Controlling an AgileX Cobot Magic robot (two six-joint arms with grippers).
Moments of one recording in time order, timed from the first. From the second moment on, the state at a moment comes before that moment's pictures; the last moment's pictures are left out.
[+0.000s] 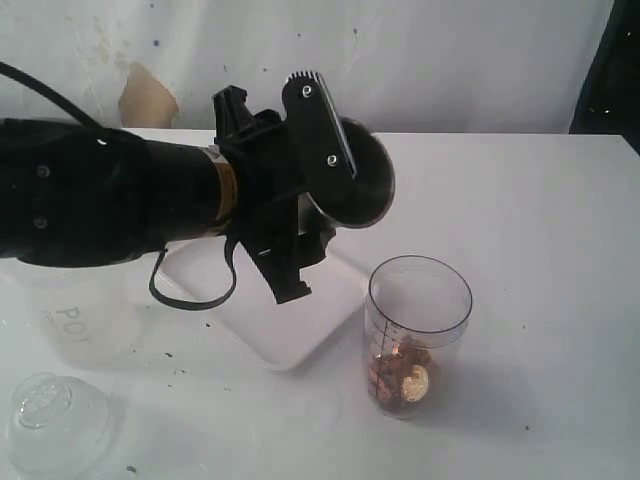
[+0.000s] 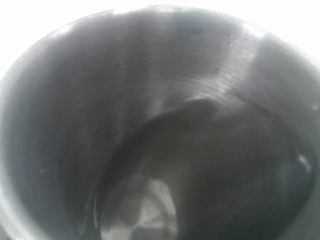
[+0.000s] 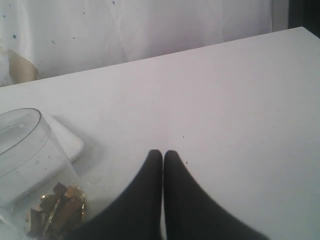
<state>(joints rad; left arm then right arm) -0.86 1.56 -1.01 1.19 0.21 -0.47 0.05 0.00 0.00 -0.08 0.28 0.34</state>
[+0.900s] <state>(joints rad) -0.99 1.56 -1.02 1.19 0.44 -0.52 0.05 0.00 0.00 -0.08 0.28 0.34</state>
